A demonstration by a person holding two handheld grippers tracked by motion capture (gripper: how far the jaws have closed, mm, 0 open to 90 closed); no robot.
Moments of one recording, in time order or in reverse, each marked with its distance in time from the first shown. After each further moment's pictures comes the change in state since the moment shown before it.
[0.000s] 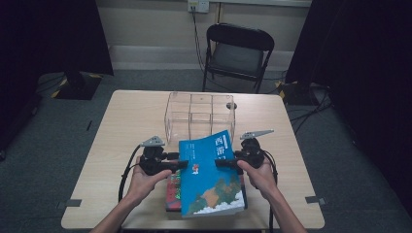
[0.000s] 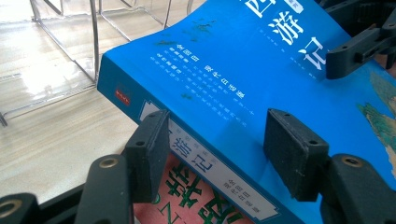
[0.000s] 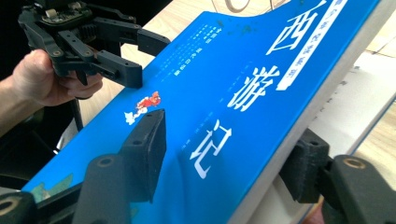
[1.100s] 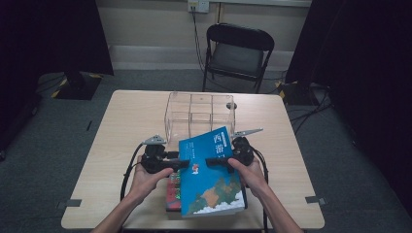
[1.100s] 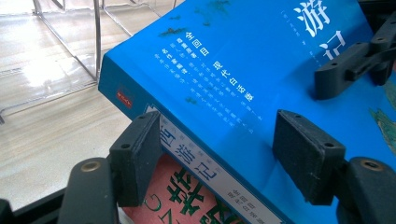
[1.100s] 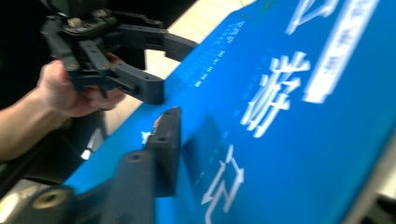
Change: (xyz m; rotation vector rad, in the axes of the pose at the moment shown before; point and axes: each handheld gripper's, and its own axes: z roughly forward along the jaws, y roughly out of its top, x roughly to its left) left arm 0.002 0.003 0.005 0.013 0.005 -0.023; right arm -0.002 0.006 0.027 0.005 0.108 0.036
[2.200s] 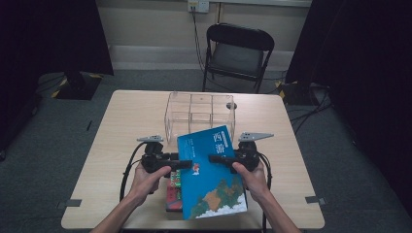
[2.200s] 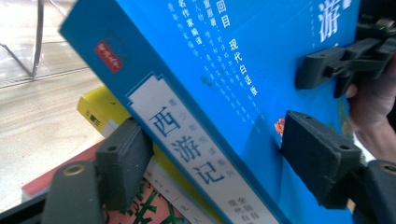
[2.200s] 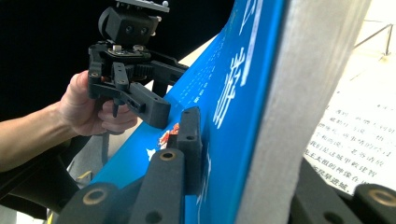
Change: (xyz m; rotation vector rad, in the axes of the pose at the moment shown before) left arm 0.004 0.000 0.001 -0.038 -0.211 -0.125; right arm 0.029 -0.005 -0.020 -0.172 -0.025 -0.118
